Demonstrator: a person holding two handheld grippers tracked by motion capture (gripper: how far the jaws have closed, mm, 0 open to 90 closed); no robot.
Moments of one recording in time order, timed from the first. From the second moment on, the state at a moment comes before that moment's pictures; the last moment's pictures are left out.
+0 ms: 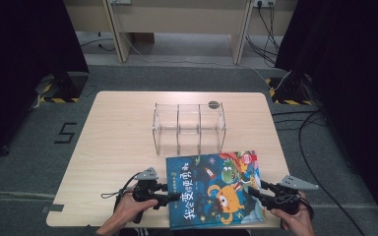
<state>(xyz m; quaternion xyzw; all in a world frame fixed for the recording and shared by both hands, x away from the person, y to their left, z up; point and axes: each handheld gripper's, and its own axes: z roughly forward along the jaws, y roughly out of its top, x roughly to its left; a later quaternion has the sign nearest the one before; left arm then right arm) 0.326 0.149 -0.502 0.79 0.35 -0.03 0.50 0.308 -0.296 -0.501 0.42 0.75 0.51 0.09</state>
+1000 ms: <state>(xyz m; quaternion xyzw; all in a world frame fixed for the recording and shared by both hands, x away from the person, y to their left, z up) 0.332 0.145 -0.498 0.77 0.34 -0.05 0.53 0.309 -0.293 -0.503 0.42 0.75 0.49 0.09</state>
